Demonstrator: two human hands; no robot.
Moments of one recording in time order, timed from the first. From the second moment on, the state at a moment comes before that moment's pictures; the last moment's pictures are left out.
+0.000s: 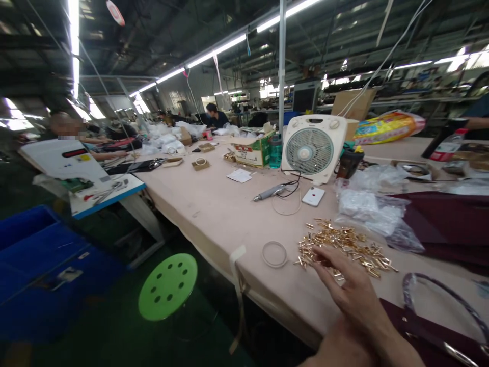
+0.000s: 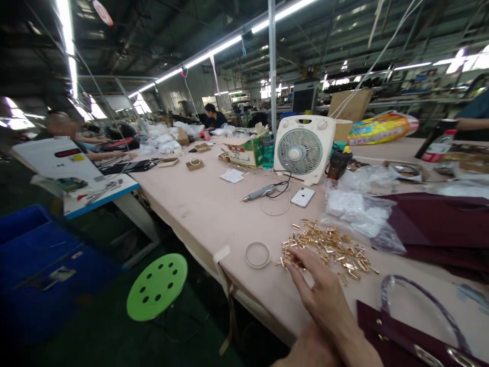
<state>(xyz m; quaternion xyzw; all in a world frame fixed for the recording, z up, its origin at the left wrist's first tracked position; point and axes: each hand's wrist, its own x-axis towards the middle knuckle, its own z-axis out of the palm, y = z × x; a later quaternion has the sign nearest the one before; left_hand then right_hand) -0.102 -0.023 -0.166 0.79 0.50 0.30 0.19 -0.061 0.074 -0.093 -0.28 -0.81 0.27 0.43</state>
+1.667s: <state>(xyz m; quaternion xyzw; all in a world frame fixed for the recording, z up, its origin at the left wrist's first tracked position) -0.290 -0.010 -0.133 0.76 0.58 0.27 0.01 -0.108 0.024 -0.157 -0.40 -0.79 0.28 0.37</state>
